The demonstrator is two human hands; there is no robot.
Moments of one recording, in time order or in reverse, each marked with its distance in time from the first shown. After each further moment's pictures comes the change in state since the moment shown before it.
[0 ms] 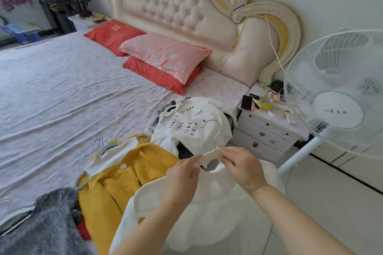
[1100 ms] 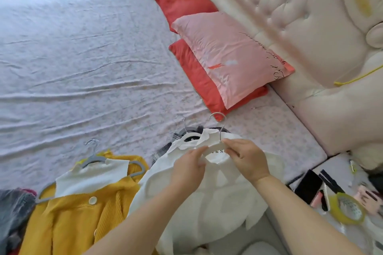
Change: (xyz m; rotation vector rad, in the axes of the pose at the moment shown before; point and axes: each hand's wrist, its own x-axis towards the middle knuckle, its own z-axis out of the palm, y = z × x) left_hand 0.435 -0.044 0.035 -0.040 0.111 -0.384; right_hand 0.441 0.168 0.177 0.079 -0.443 -0.226
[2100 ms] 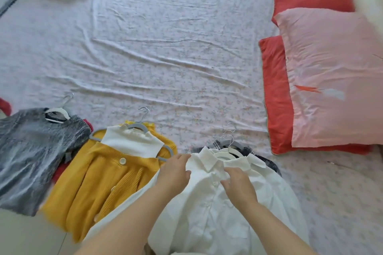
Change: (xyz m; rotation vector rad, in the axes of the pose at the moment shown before) left_hand 0.046 -0.081 -0.022 0.116 0.094 -0.614; right_hand 0.093 0.005 0.124 -0.073 -0.827 -0.009
